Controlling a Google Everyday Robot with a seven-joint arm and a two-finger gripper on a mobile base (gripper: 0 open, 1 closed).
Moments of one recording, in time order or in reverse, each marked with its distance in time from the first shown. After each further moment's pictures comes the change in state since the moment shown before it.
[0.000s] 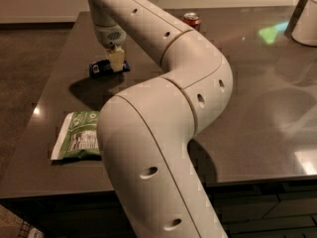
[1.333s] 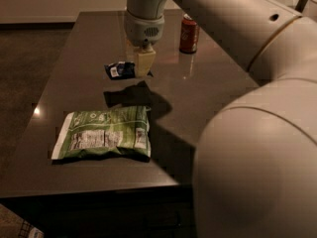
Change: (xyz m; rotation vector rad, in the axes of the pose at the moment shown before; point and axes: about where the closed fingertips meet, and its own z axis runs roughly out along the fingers) arm 0.033 0.117 -0.069 0.011 -0.160 -0.020
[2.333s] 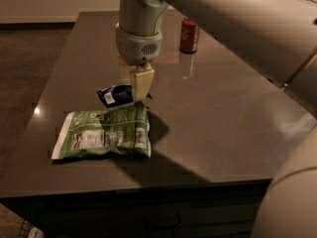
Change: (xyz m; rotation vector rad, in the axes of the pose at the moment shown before) arm -0.040 0.069 0.000 -0.054 -0.026 -0.113
